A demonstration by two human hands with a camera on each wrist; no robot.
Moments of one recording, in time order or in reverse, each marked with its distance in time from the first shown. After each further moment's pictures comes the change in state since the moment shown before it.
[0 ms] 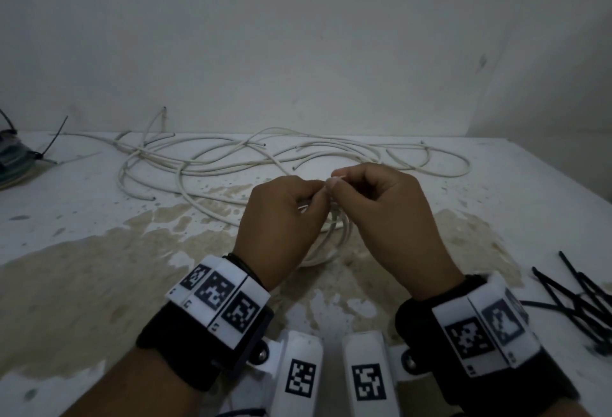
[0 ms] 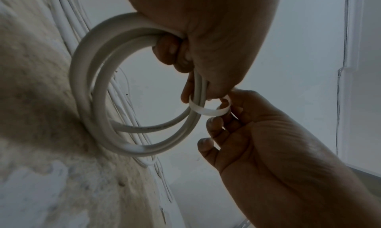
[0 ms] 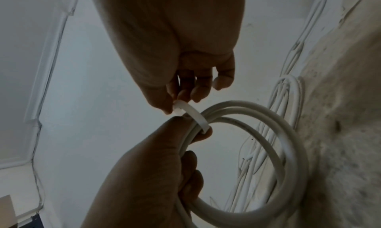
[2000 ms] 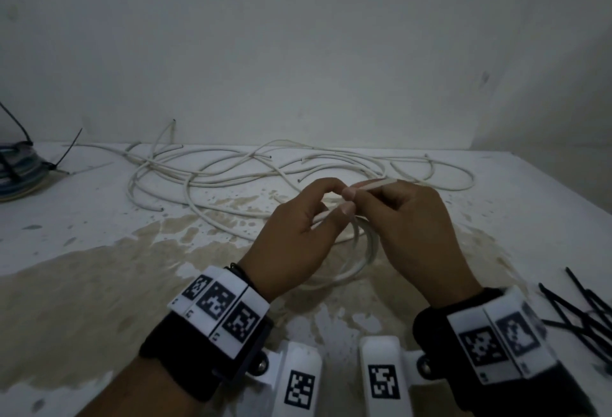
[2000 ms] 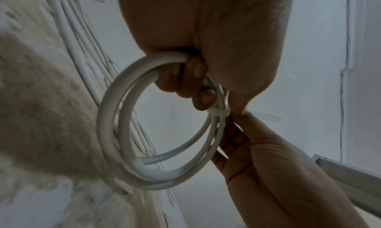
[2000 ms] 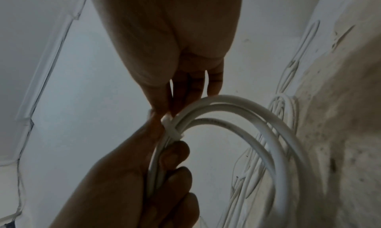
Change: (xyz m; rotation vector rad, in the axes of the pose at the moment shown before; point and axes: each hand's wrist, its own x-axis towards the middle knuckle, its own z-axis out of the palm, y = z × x) left_hand 0.000 0.009 -0.005 -0.249 -0.286 -0.131; right_hand 0.008 0.006 -0.015 -0.104 -0.012 -0.121
